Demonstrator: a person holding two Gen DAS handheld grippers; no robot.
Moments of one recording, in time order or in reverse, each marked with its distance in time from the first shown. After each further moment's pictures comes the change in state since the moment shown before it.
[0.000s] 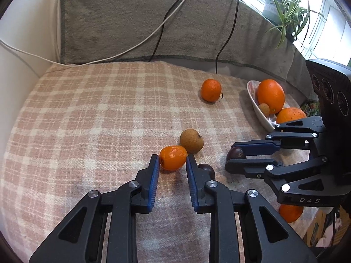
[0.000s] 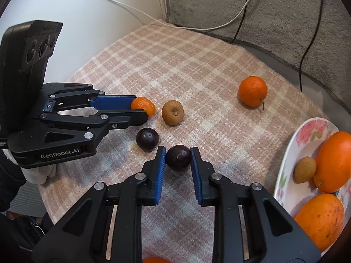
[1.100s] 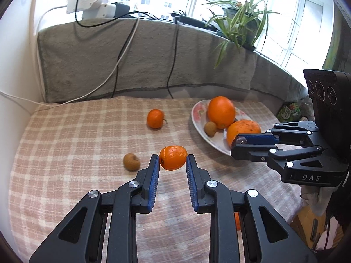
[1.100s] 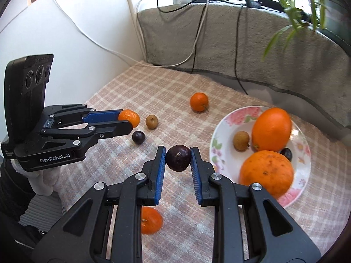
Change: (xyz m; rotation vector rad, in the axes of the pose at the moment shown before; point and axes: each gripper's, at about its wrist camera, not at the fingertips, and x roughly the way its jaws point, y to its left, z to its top) left arm -0.047 -0.081 0.006 0.104 -0.128 -0.053; right arm -0.112 -0.029 -0.051 0.122 -0.219 -0.057
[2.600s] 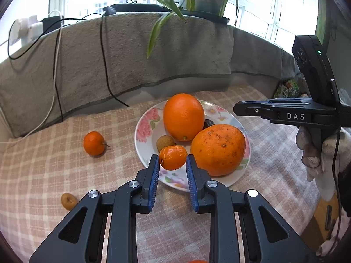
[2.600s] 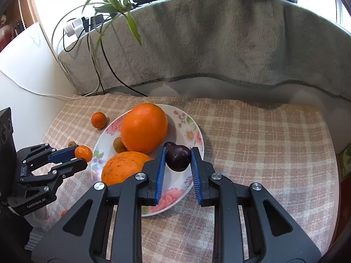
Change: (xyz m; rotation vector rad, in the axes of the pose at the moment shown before) left arm 0.081 -0.091 0.024 0.175 0.040 0.010; right arm -0.026 -0.161 -0.027 0.308 -0.060 -0.174
